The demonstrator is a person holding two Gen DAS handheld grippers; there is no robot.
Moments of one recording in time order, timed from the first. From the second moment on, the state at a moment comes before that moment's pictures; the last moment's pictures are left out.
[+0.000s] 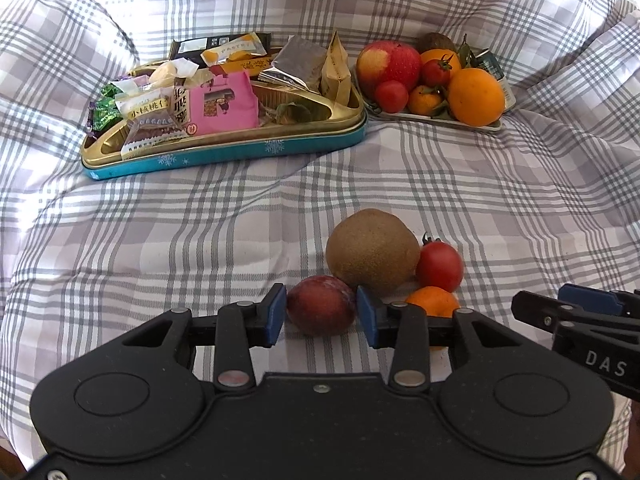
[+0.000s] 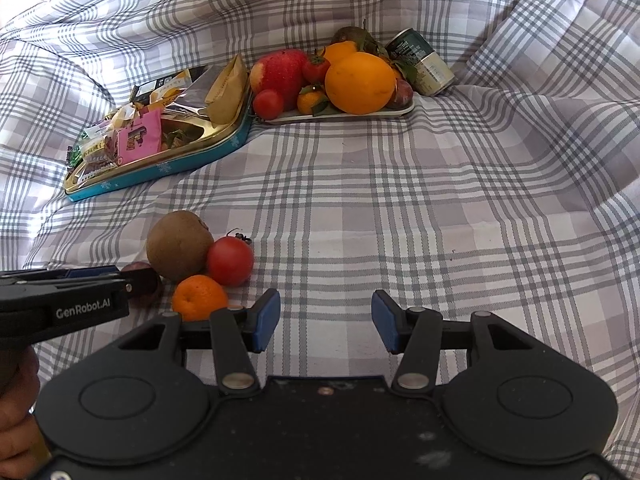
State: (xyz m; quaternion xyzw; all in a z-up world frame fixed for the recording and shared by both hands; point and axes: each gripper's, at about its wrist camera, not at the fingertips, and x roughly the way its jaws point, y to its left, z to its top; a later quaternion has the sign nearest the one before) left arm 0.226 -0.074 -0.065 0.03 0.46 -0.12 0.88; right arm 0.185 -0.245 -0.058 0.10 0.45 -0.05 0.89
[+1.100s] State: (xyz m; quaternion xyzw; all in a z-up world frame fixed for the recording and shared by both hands) left arm 0.229 -0.010 -0.060 0.00 0.49 -0.05 0.87; right arm 0.203 -0.200 -0.038 0.06 0.43 0.00 0.90
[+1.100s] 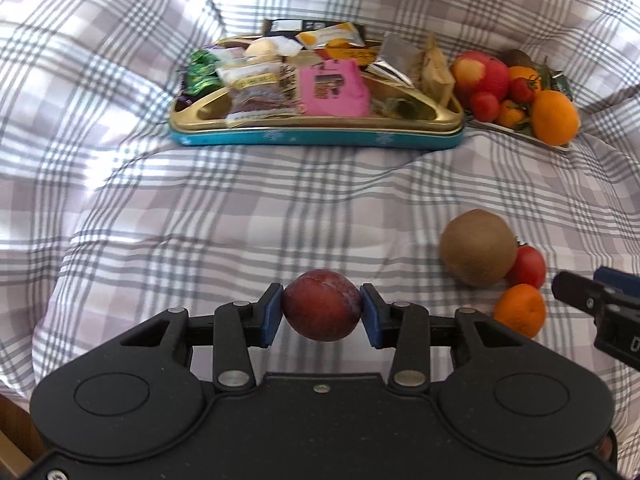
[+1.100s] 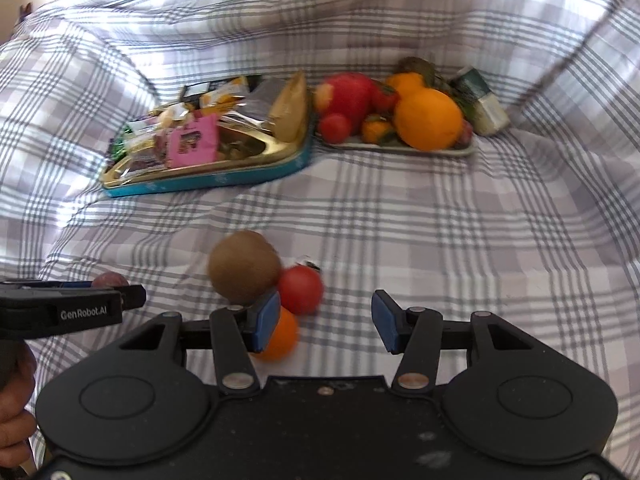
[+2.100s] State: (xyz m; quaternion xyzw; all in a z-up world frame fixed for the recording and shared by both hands) left arm 0.222 0.038 -0.066 -0.04 0.49 -0.01 0.87; right arm 0.255 -0.124 -0.072 -0.08 0.42 0.06 0.90
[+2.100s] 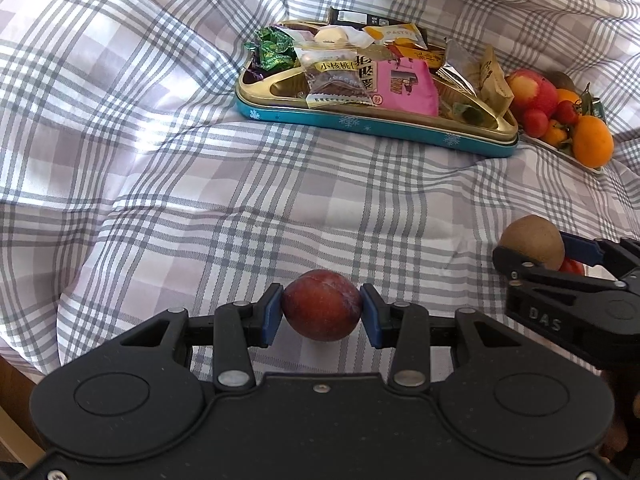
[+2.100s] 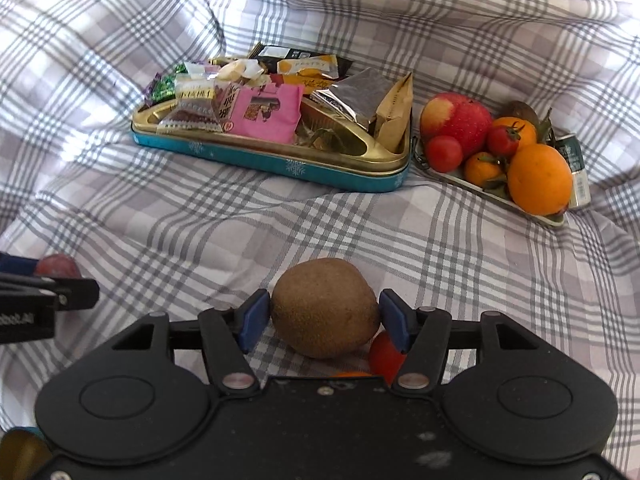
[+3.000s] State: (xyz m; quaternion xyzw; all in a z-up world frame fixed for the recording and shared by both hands) left arm 0.198 0.027 -0.044 -0.02 0.48 -0.02 0.88; right arm 0.256 -0.127 -0.060 -0.03 0.40 0.07 0.91
